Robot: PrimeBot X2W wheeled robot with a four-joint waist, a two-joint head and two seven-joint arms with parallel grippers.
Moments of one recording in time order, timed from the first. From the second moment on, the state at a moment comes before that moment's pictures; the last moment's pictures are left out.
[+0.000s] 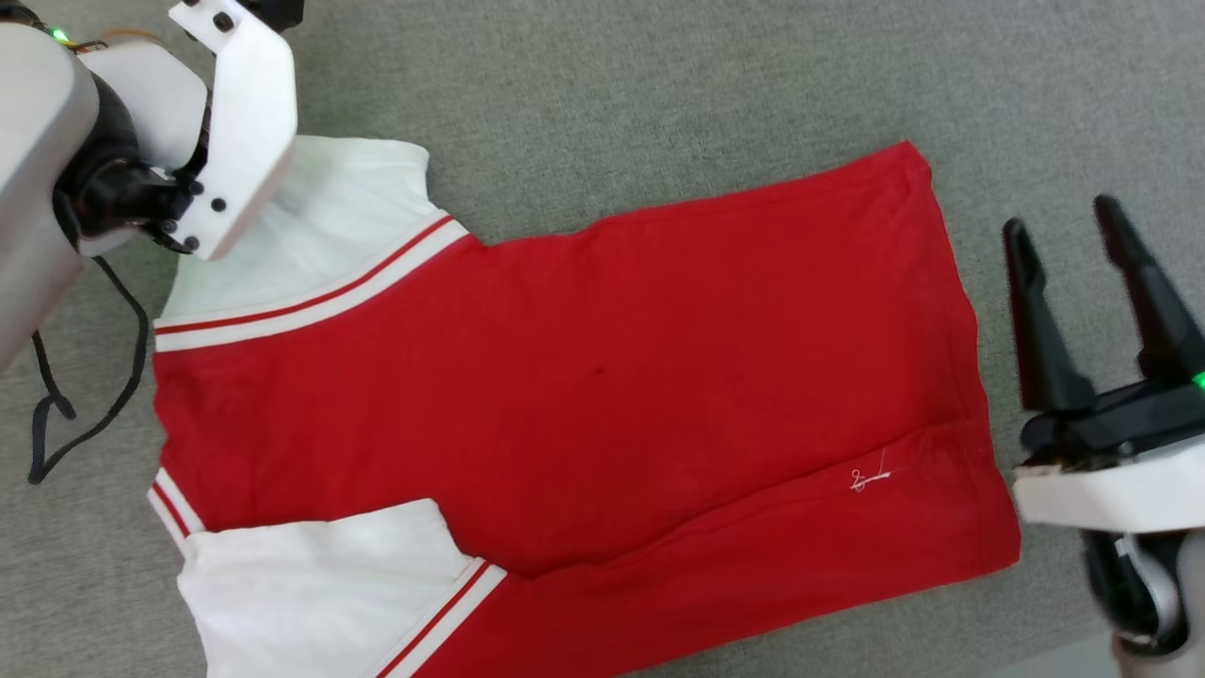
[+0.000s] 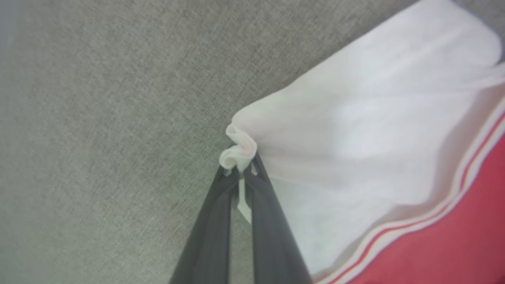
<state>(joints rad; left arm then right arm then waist) -1.41 0.77 -1.19 0.39 -0.97 -0.13 1.05 -0.21 -0.22 0.06 -0.17 0.31 0.13 -0.18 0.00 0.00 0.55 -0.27</state>
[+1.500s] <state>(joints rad) -1.46 0.68 -1.27 0.18 -0.99 -0.13 0.74 -0.84 -0.76 0.51 0.19 0.75 0.13 1.13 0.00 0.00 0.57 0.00</state>
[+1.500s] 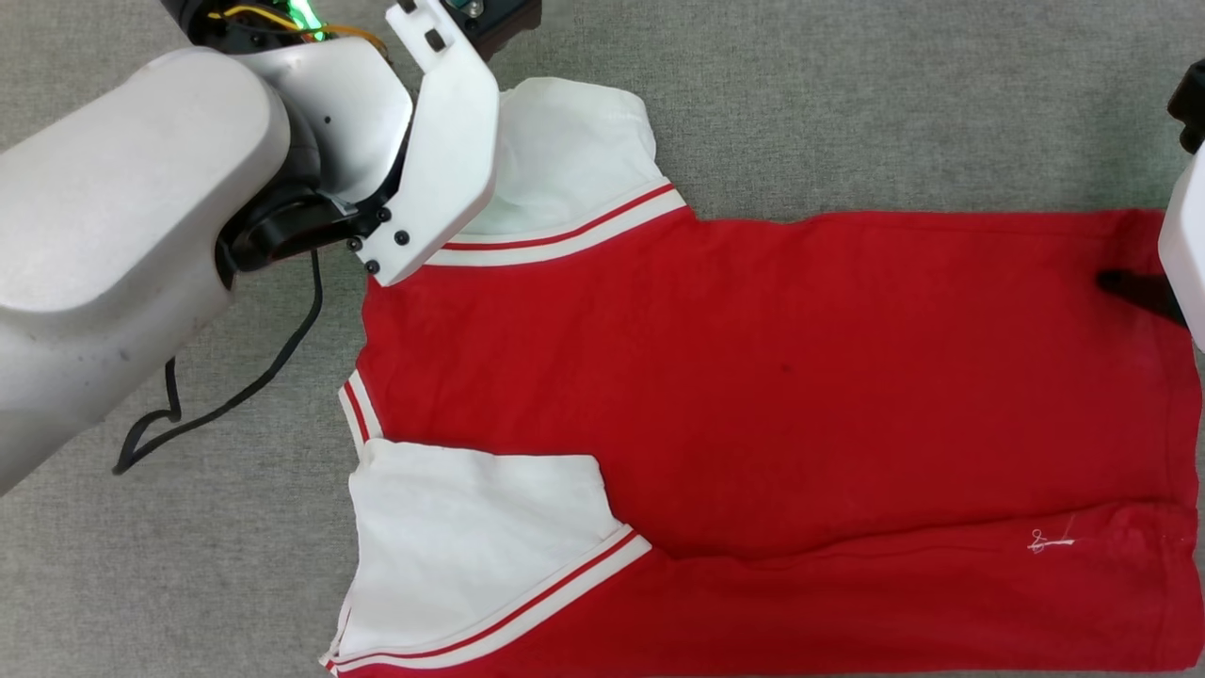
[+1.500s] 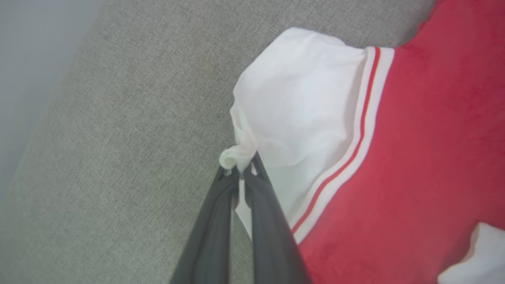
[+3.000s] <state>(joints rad) -0.79 0.87 -1.28 -0.03 -1.02 -0.08 0.61 -0.18 -0.88 0.47 0.08 0.85 0.13 0.55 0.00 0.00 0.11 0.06</state>
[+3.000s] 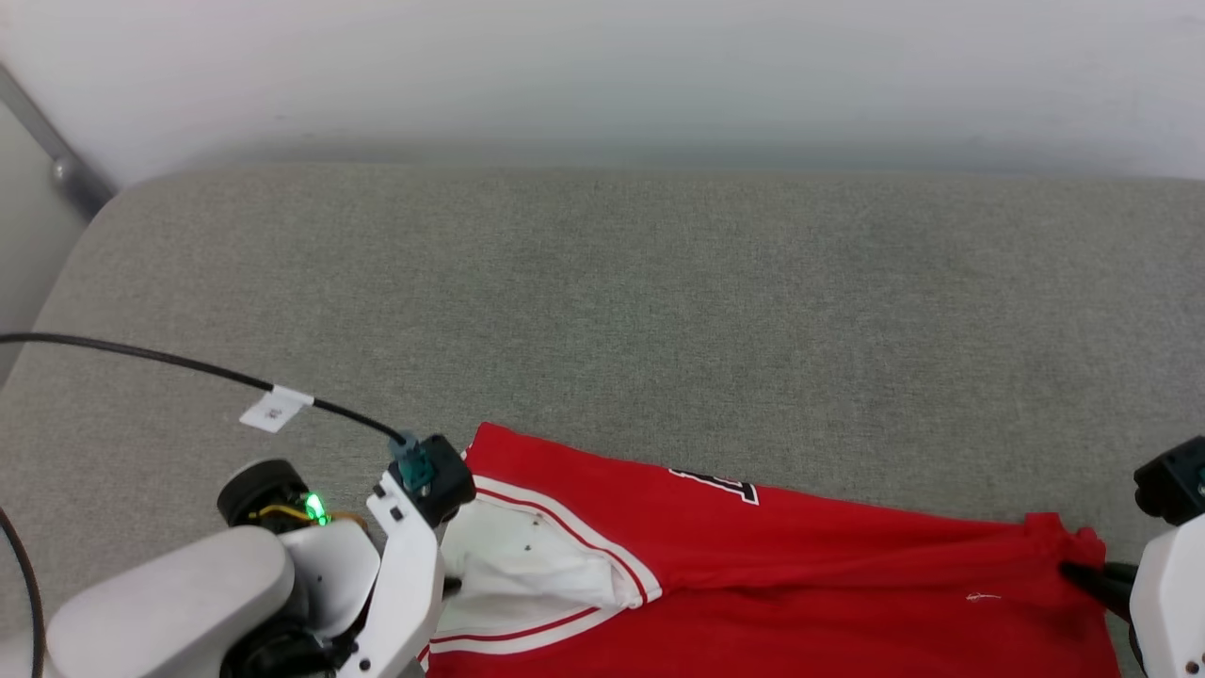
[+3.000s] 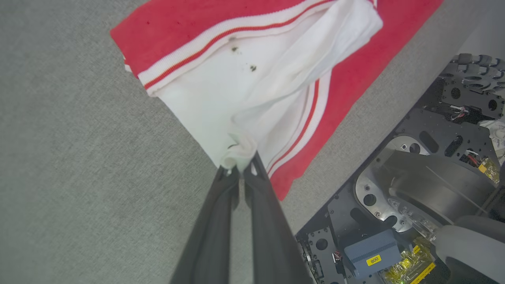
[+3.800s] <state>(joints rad) -0.62 0.83 -1.15 0.00 -0.85 0.13 0.11 -0.04 -0.79 0.24 0.04 0.76 0.13 0.36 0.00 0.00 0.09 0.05</state>
